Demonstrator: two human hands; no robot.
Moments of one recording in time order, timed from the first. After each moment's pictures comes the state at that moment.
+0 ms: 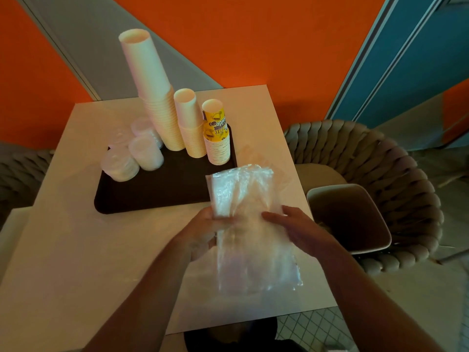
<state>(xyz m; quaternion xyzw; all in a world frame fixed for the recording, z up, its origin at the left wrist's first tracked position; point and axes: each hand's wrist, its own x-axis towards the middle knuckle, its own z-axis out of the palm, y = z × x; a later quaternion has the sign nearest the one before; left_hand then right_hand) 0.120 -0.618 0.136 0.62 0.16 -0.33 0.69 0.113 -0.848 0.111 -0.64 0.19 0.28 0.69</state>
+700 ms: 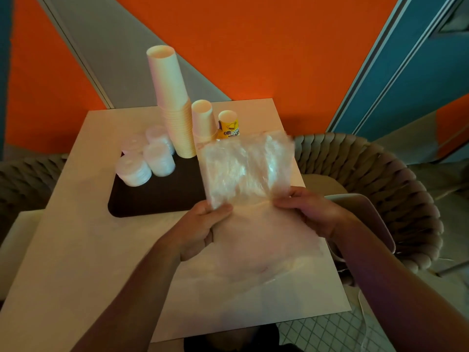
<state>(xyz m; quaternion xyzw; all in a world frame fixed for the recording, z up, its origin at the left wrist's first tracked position) 0.112 -0.580 0.191 0.58 0.10 -0.29 0.75 0.137 -0.833 0.186 -0.58 0.08 0.32 0.74</state>
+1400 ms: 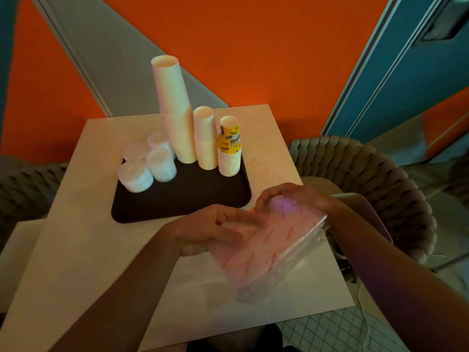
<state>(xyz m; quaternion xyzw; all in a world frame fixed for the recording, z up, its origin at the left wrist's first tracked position) 0.121 -0.556 0.211 0.57 -0.09 -0.48 0.66 0.148 -0.815 0.205 -0.69 -0.09 0.36 0.63</state>
